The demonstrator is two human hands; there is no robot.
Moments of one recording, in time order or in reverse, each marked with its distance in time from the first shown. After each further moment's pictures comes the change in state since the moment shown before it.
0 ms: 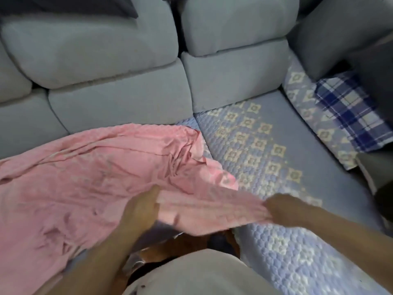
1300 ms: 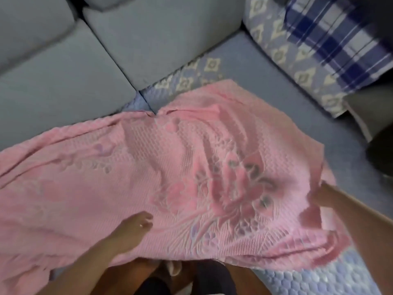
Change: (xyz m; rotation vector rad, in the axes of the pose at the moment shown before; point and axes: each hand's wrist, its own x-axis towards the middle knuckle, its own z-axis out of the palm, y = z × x) left_hand 0.071 0.094 0.137 -0.159 -0.784 -0.182; right_hand 0.101 0.259 0.197 0.616 -0.110 0.699
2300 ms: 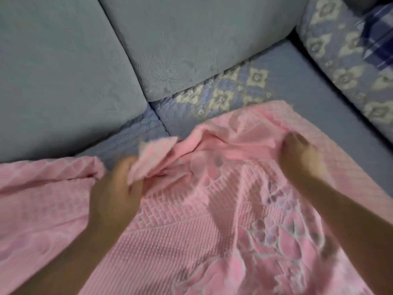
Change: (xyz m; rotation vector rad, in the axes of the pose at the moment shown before) left_hand 0.266 -0.049 -0.196 -0.084 0.974 0.488; right_hand 0.122 -0.370 -0.071 0.118 0.831 -0.244
